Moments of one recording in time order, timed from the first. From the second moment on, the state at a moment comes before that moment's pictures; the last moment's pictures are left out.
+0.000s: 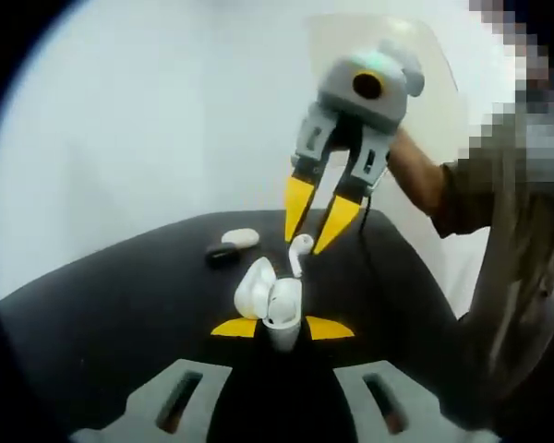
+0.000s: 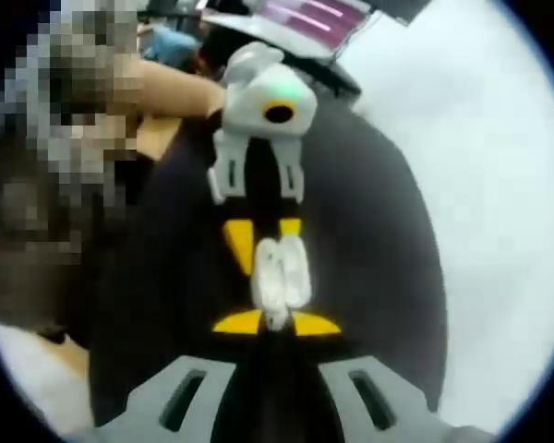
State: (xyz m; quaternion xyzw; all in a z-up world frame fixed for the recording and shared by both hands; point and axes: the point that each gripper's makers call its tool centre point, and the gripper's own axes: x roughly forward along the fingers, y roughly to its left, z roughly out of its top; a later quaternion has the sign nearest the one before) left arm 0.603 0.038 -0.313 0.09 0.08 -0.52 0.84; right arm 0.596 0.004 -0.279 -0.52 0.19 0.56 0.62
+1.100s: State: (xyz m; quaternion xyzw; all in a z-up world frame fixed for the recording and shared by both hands) left arm 0.602 0.037 -0.310 0.10 0.07 -0.53 0.84; right arm 0.589 0.021 -0.290 -0.60 0.24 0.51 0.56
